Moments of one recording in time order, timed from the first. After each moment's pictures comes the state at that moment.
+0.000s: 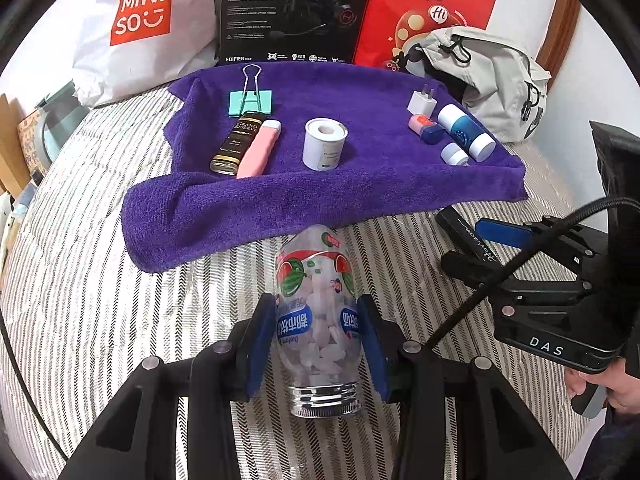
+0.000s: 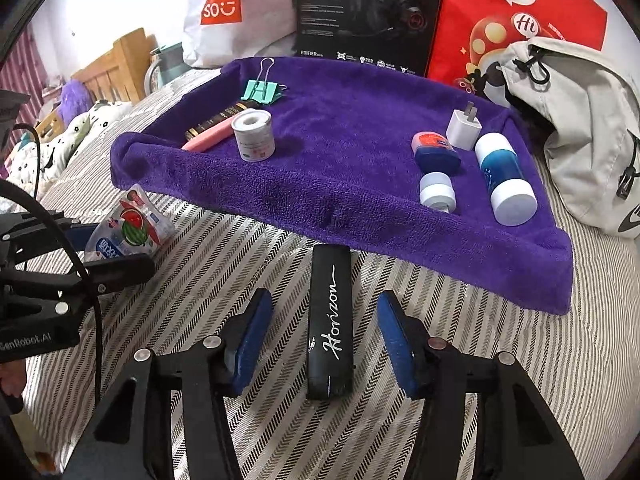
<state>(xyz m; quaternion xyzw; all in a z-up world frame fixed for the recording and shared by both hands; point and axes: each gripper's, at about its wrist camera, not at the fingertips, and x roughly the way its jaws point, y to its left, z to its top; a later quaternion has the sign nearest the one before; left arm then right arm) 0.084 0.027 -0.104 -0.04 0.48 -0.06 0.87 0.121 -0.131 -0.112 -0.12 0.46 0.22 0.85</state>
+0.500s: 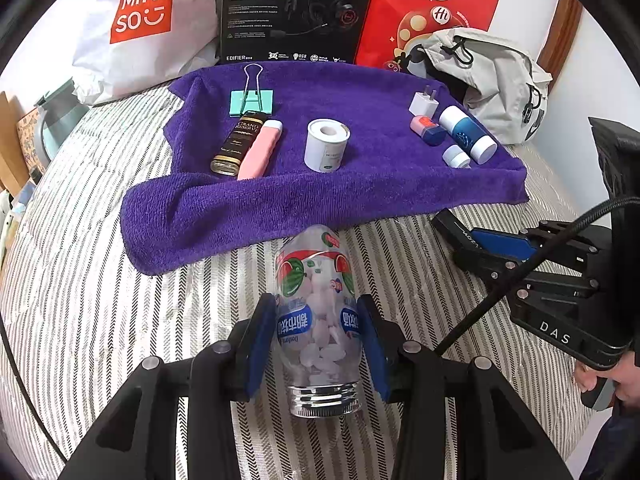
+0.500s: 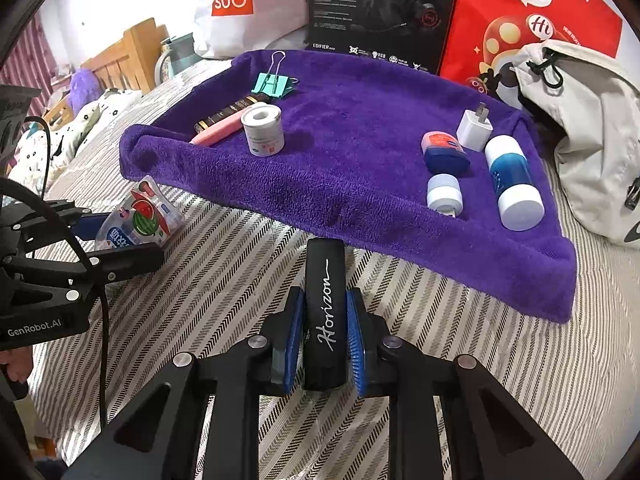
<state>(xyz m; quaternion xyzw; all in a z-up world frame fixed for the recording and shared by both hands) 0.086 0.030 -0.104 -0.04 0.48 -0.07 0.87 0.124 -0.129 -0.109 -0.13 0.48 0.24 0.83</state>
